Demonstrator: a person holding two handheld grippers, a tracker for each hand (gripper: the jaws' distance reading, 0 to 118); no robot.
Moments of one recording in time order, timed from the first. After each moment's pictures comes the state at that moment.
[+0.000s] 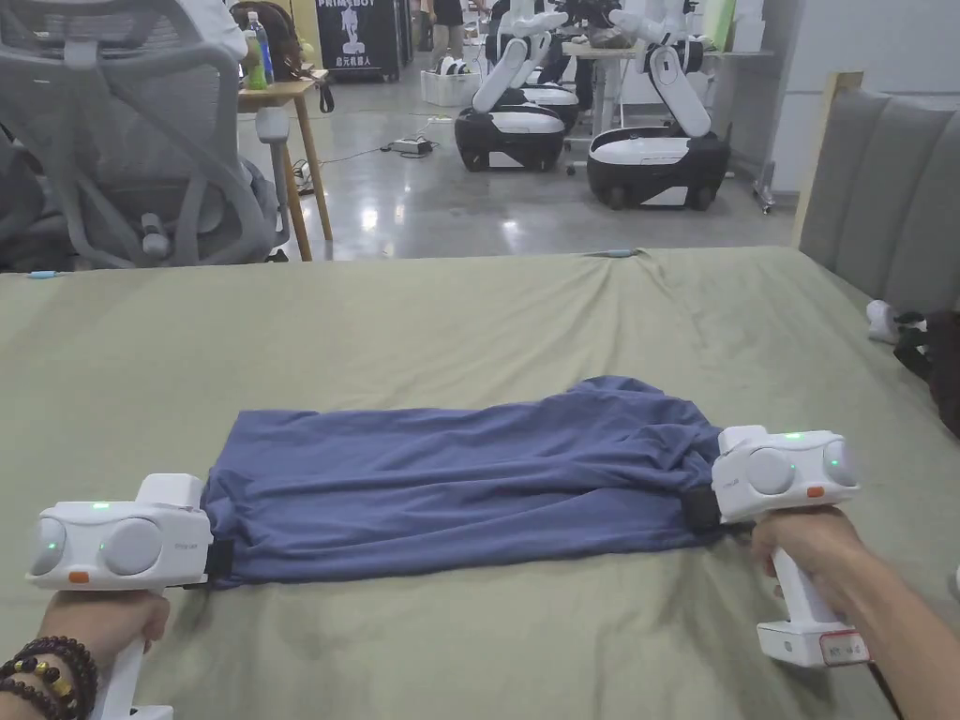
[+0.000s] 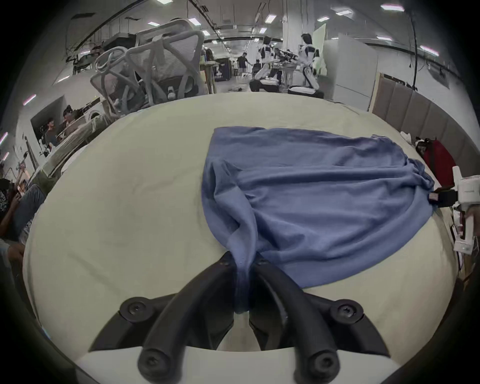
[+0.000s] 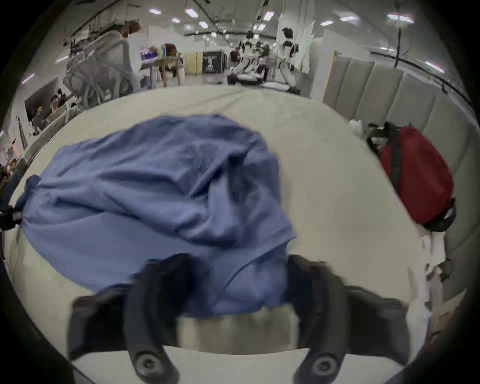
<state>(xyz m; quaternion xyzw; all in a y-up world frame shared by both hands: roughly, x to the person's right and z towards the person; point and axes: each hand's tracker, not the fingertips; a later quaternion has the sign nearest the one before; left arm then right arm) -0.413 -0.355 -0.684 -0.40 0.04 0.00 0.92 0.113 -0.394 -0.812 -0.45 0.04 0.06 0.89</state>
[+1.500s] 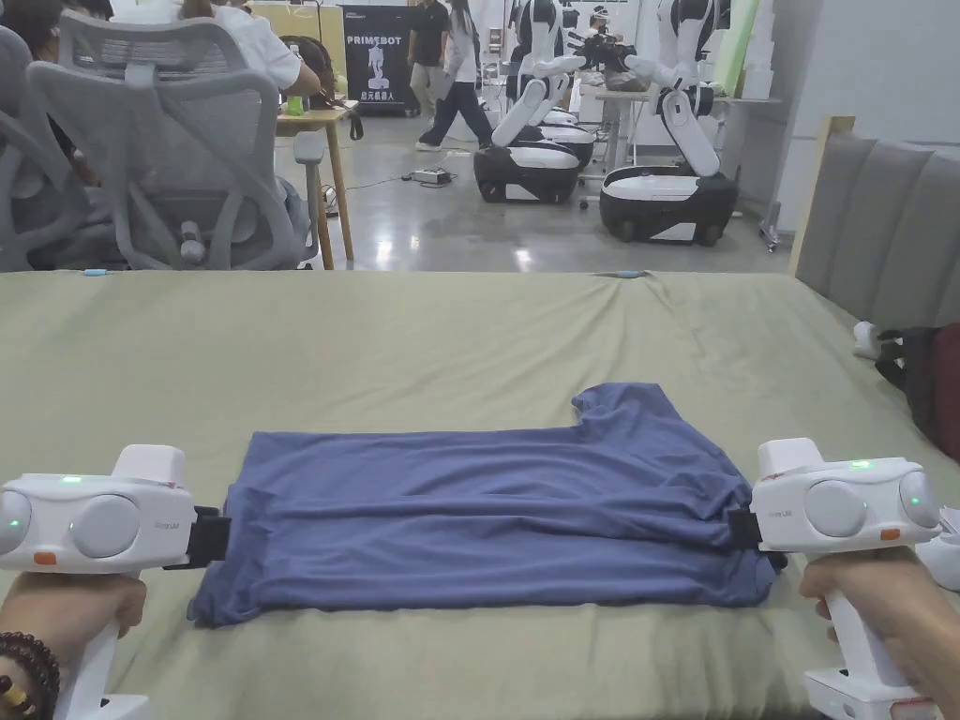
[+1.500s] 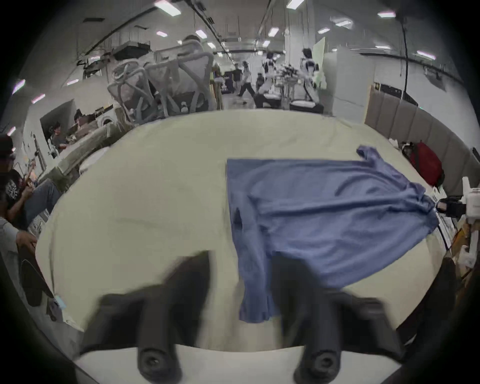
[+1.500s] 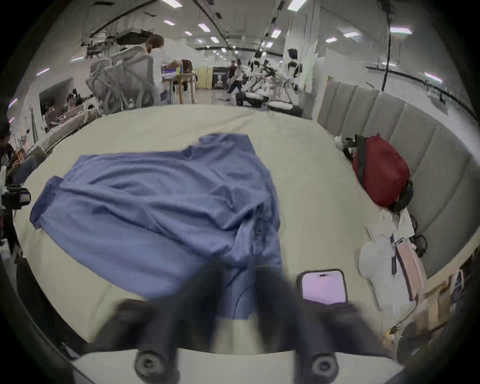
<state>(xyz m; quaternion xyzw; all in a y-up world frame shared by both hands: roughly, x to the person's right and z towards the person) -0.413 -0.303 -0.553 -0.35 0.06 -0.01 0.94 0.112 -0.328 -0.650 -0.37 0.04 0.08 0.92</state>
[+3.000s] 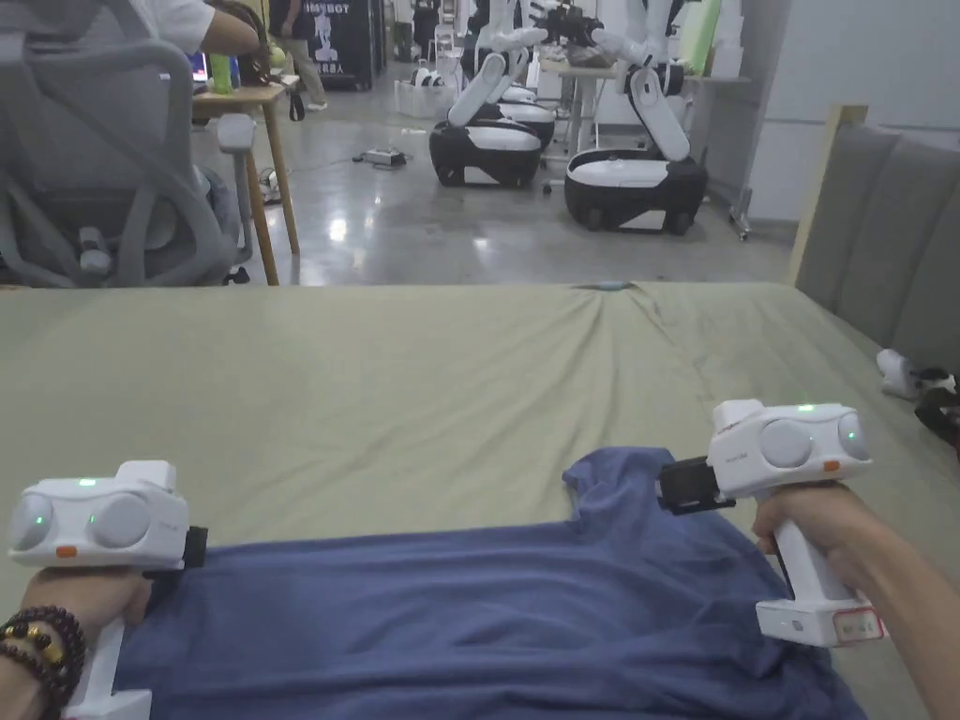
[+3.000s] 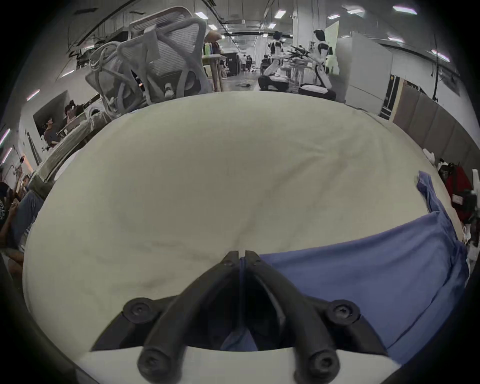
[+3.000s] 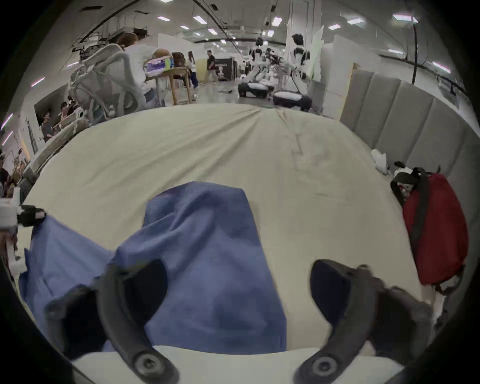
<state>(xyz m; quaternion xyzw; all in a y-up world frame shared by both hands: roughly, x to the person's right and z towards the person) -0.431 -0.359 -0.830 -0.41 0.06 0.00 0.91 0.112 -0.346 -0.944 -0.42 0.06 0.05 0.90</state>
